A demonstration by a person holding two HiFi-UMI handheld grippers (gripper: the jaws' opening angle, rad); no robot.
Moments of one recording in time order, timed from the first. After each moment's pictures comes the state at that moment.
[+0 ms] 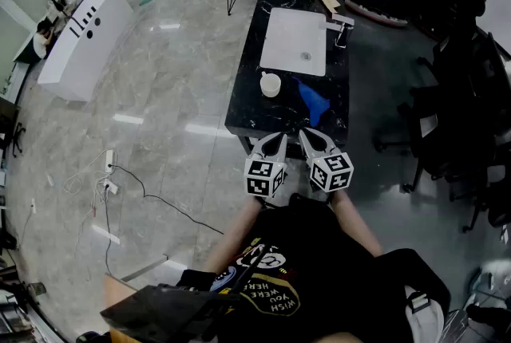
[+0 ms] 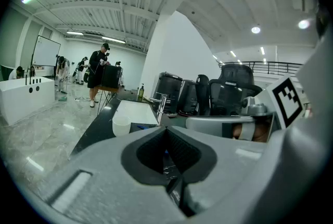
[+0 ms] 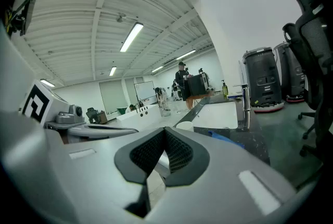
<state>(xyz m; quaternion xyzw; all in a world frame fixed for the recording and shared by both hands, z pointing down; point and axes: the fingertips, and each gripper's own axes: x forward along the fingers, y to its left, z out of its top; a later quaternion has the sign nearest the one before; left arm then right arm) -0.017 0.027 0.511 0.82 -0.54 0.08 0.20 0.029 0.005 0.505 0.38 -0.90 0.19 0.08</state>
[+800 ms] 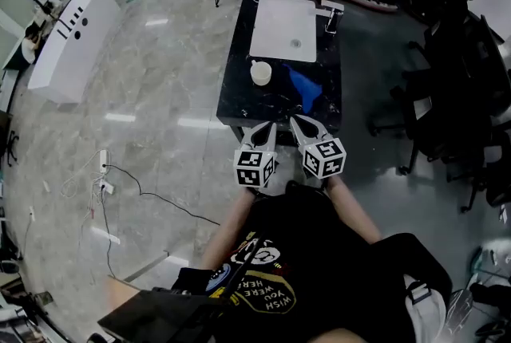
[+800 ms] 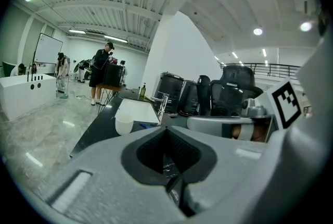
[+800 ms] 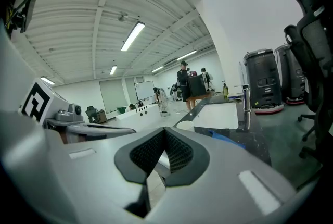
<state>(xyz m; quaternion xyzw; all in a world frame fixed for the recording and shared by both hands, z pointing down) -0.031 0.034 0.513 0.81 -0.54 0.07 0.21 0.021 0.009 0.507 0.38 -0.90 0.18 0.09</state>
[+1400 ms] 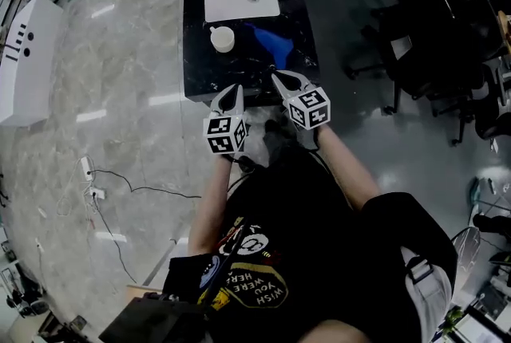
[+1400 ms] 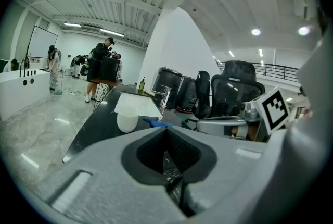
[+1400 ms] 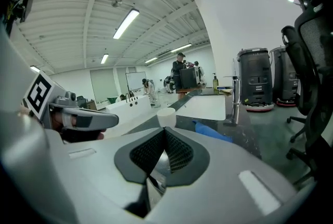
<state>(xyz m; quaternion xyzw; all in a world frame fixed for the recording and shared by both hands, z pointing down) -0.052 -0.008 0.567 0.82 -0.51 0.08 0.23 0.047 -0.038 0.578 0.41 -0.88 0.18 0.15</state>
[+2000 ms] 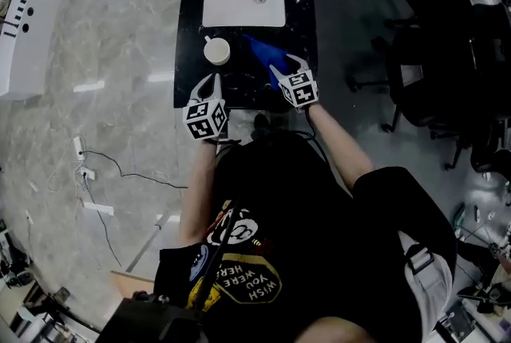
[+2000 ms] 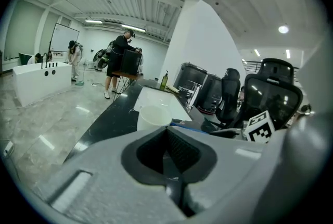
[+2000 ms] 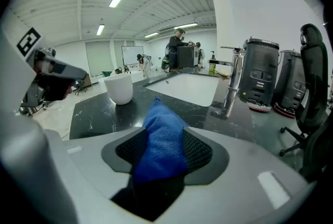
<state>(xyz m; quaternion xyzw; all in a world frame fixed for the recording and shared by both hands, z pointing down) -0.088 -0.124 0.619 0.75 -0.59 0.09 0.28 0.097 -0.189 0.707 0.41 -0.85 0.17 0.29</state>
